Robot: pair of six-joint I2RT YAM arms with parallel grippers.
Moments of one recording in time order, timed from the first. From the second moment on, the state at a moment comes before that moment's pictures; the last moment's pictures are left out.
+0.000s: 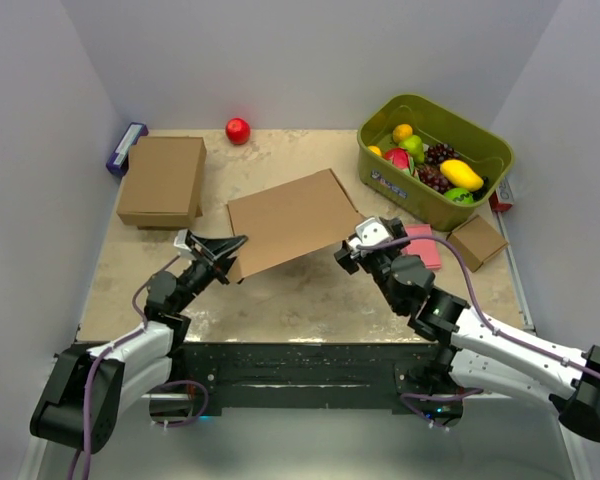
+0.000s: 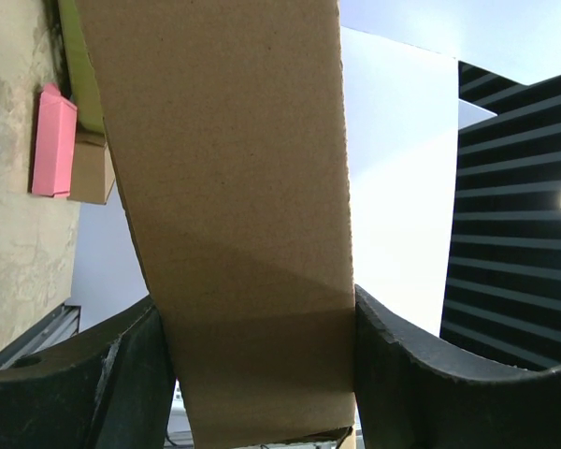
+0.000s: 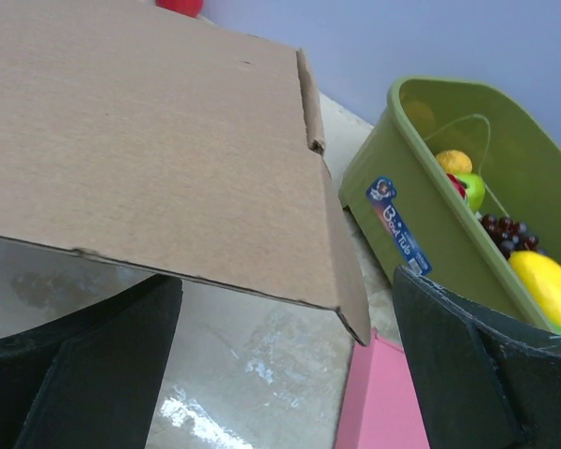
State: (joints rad) left arm -0.25 0.99 0.04 1.11 0.49 -1.94; right arm 0.95 0.83 0.55 0.19 0.60 -0.32
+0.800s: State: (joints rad) left arm -0.23 1.14 0.04 1.09 0.61 -1.97; right arm 0.93 0.84 0.54 0.02 0.42 -0.24
